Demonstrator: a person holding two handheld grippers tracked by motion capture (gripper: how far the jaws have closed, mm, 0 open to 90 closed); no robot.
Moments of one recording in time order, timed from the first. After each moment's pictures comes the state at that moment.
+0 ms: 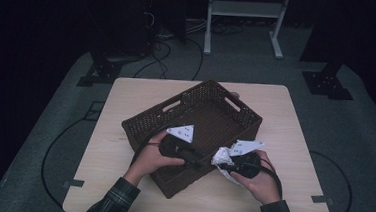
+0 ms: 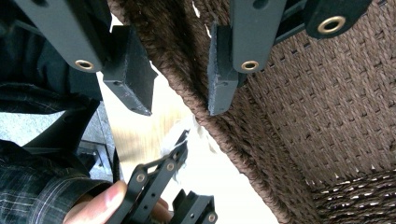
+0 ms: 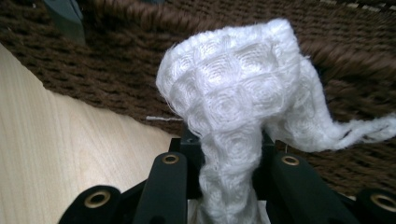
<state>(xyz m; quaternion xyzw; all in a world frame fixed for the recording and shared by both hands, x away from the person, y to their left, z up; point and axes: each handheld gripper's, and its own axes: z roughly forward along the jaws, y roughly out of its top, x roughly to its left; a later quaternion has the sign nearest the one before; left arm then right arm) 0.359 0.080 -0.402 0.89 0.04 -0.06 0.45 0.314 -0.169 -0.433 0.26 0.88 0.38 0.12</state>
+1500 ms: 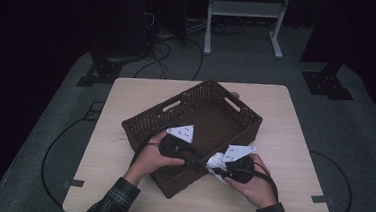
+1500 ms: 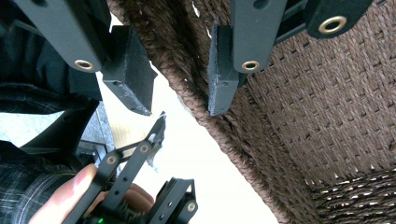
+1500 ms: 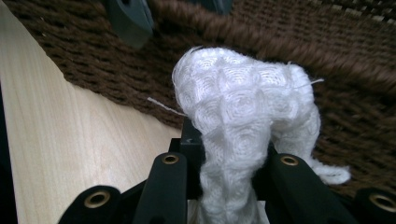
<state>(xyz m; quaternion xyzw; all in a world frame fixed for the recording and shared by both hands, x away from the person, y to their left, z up) 0.359 0.080 -0.402 0.89 0.04 -0.06 0.45 0.299 -0.150 -0.426 0.23 0.89 0.37 0.13</state>
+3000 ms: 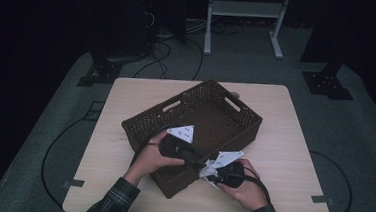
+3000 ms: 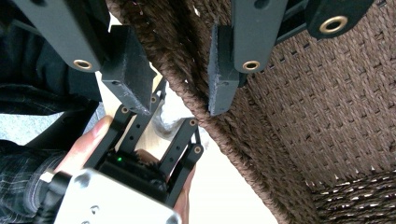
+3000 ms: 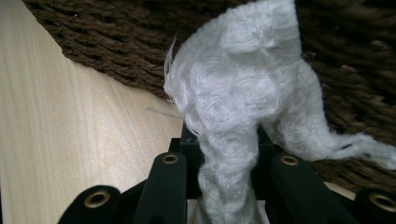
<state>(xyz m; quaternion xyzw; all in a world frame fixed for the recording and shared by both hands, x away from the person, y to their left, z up) 0.359 0.080 -0.402 0.89 0.04 -0.06 0.45 0.302 -0.132 -0.462 0.22 0.90 0.35 0.10</state>
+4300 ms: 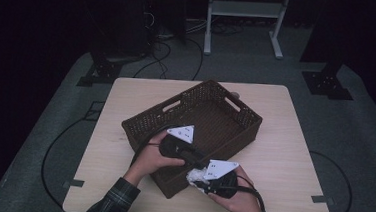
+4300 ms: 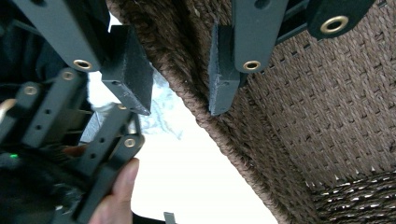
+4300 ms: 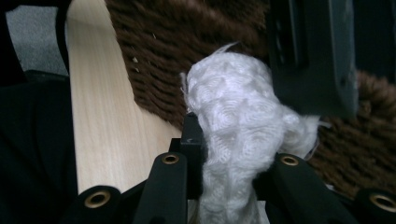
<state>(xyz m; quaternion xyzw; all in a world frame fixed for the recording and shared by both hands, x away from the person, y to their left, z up) 0.359 0.080 -0.402 0.89 0.04 -0.06 0.44 0.264 -0.106 -0.433 0.16 0.89 0.41 0.12</state>
